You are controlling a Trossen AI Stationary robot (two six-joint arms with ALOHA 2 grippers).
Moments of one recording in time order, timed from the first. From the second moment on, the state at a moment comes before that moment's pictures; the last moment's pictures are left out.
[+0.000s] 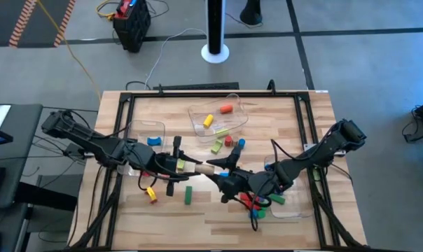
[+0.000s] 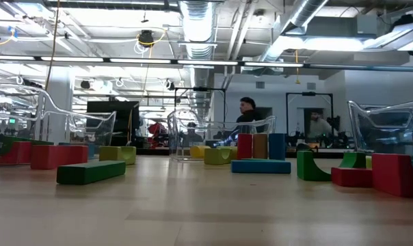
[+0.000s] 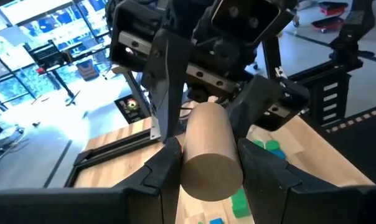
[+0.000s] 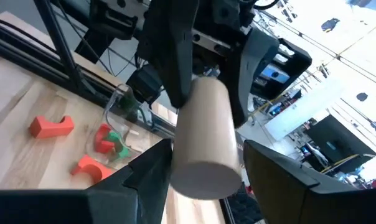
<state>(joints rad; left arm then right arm) -0.39 1.21 1.05 0.04 -0.35 0.29 0.49 1.64 1.28 0.23 0.84 -0.63</state>
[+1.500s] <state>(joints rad) -0.40 1.19 1.05 -0.08 -0.48 0.32 0.48 1.64 1.29 0.10 0.87 -0.50</state>
